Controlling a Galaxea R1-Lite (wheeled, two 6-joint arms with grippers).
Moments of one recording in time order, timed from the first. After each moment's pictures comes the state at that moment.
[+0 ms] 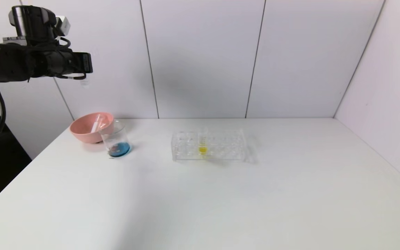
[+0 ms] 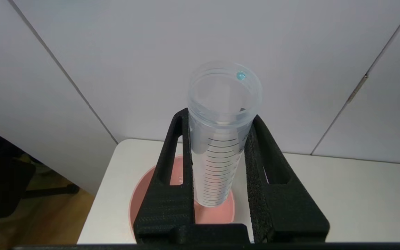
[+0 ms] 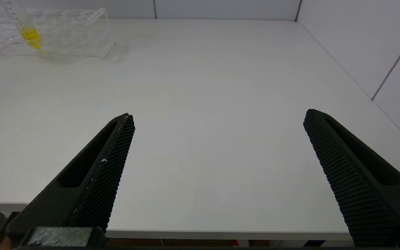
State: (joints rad) left arm 0.03 2.00 -1.83 -0.04 0.11 0.01; right arm 0.00 0.00 0.00 0.01 0.00 0.00
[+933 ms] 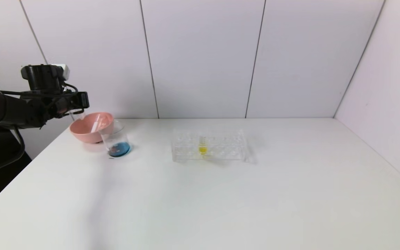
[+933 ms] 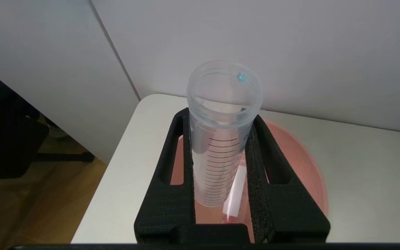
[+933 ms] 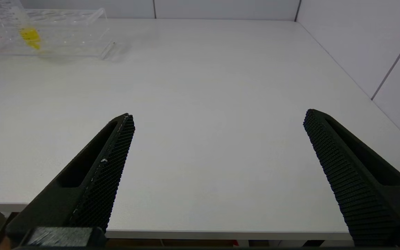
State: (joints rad) left arm 0.15 2.12 -1.49 -0.42 0.11 0.02; right arm 0.00 0.00 0.00 0.01 0.00 0.00
